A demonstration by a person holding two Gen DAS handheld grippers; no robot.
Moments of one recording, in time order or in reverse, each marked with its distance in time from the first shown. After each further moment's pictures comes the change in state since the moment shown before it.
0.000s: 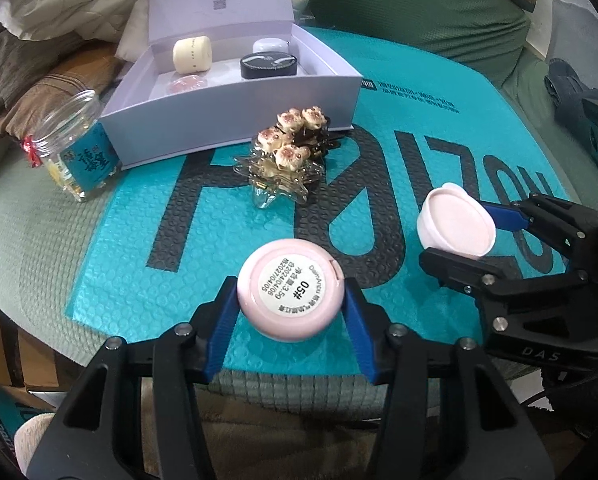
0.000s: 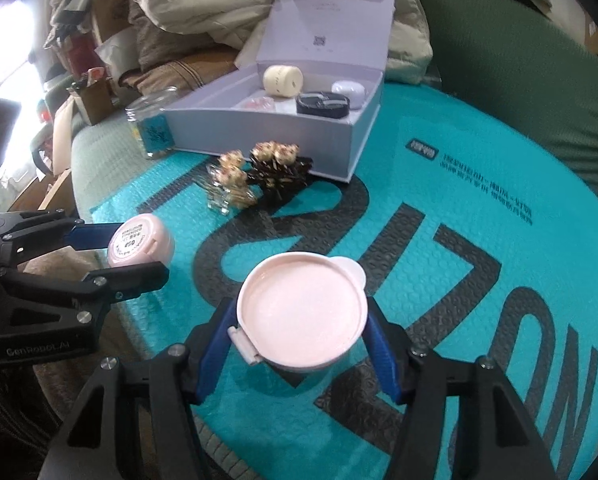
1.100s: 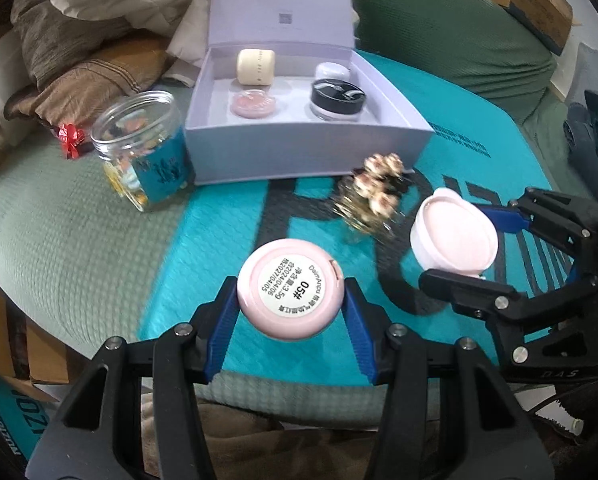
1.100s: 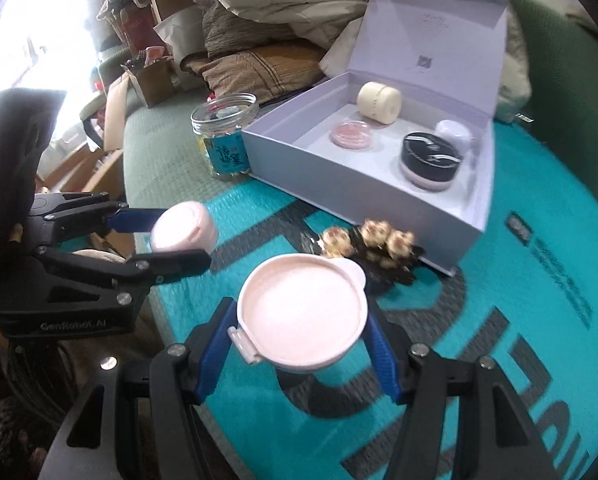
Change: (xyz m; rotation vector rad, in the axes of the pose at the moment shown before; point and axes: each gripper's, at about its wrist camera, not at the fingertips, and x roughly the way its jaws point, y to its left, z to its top) left arm -0.015 0.072 0.022 -0.100 -0.017 0.002; right arm 0.038 0.045 0.085 -0.141 0.086 0.209
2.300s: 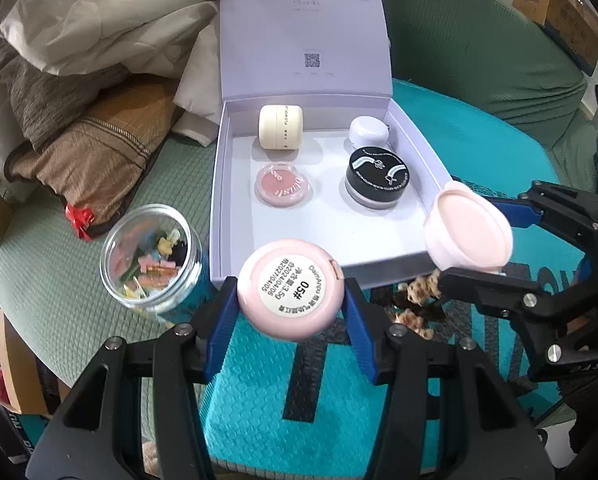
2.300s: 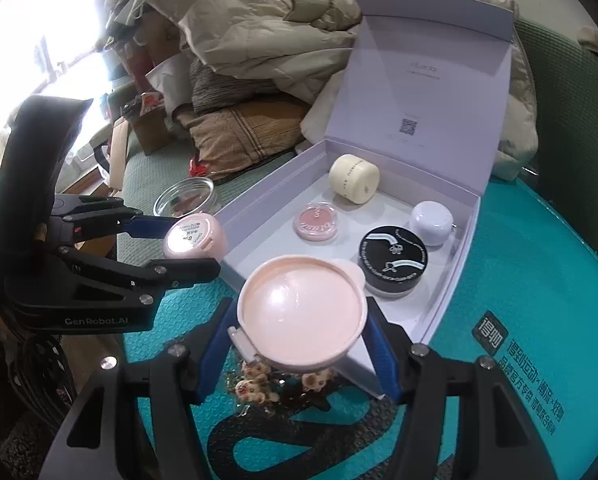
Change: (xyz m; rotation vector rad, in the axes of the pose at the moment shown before) left arm 0.019 0.008 0.100 0.013 0.003 0.097; right arm -0.012 -0.064 0.072 -0.036 -0.117 0.040
